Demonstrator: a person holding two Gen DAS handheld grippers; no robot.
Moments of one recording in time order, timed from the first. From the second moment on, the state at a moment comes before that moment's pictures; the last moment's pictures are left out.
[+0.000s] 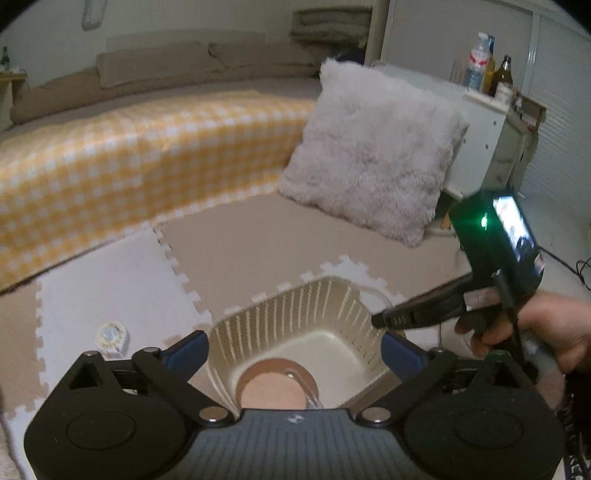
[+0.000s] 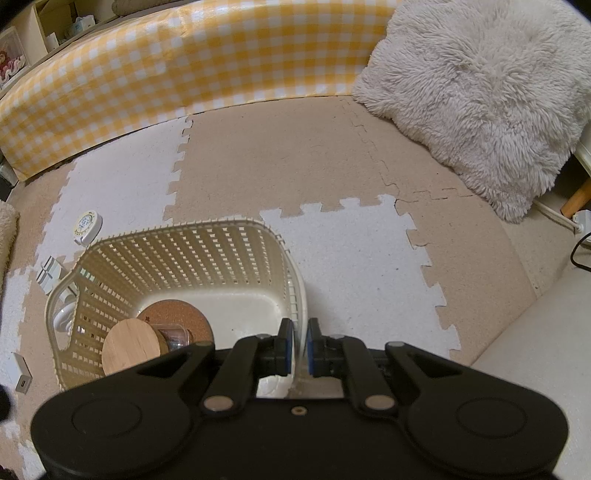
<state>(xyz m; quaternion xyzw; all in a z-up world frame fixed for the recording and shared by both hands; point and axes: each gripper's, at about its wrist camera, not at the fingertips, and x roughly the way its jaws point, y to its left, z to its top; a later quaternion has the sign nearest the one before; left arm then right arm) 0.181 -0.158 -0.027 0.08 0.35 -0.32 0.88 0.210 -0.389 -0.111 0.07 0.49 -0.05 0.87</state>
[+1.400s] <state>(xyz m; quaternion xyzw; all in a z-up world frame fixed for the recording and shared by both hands) 0.312 -0.020 -0.134 0.03 0.44 -0.09 0.90 0.209 -0.387 -0.110 0.07 0.50 -0.05 0.86</state>
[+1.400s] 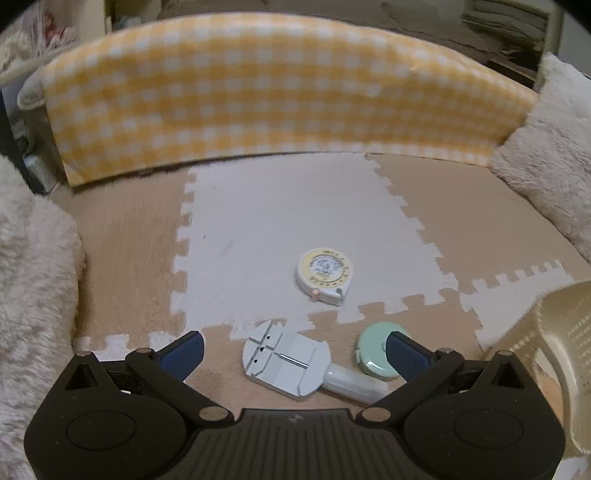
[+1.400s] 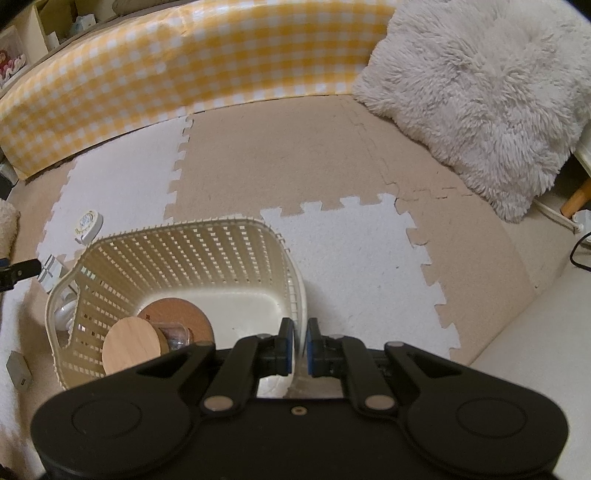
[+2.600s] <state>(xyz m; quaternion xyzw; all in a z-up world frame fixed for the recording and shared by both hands) 0.330 -0.018 -0.174 0.01 0.47 -0.07 0.88 0.209 -0.385 -0.109 0.06 0.50 -0.05 0.86</state>
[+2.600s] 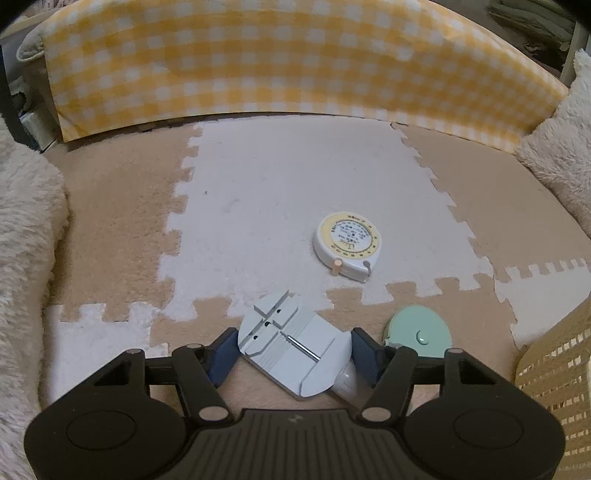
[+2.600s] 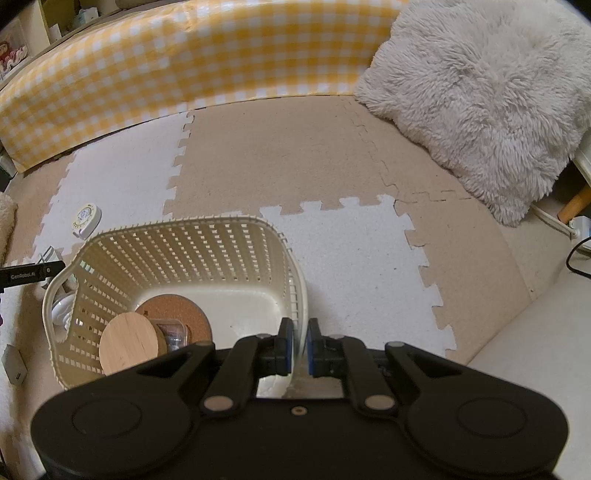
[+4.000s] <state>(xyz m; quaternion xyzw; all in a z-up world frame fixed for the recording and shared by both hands) 0.227 -0.183 -0.065 0.05 0.33 -0.33 0.88 0.209 -0.387 -0.109 0.07 0.50 -0.05 0.86</state>
